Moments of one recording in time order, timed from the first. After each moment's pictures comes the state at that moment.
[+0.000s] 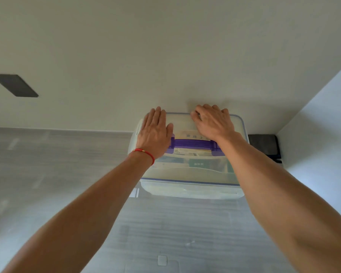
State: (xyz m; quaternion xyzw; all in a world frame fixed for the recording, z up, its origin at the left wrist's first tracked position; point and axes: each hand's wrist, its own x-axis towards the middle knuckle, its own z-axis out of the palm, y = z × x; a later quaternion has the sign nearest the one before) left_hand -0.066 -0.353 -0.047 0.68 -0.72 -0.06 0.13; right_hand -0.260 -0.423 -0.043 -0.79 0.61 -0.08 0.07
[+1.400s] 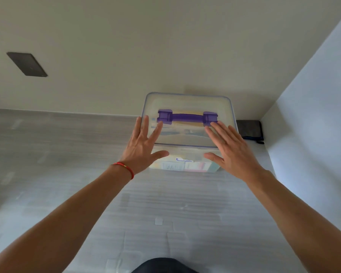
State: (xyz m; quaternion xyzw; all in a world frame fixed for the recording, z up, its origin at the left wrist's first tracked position) left_hand -0.030 -0.213 -0.061 0.62 -0.76 -0.10 0.13; right_hand -0.351 -0.243 -0.070 -0.88 0.46 -0.11 -0.10
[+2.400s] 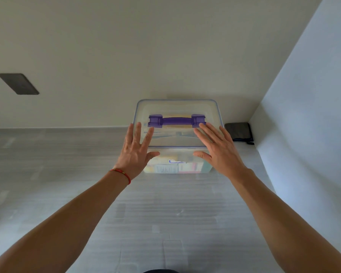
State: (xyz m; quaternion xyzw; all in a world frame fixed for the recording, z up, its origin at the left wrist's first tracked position) left_hand -0.038 -0.223 -0.066 0.61 -0.79 0.01 0.09; right_hand -0.344 -0.247 -0.072 -0.85 0.51 -0.12 -0.08
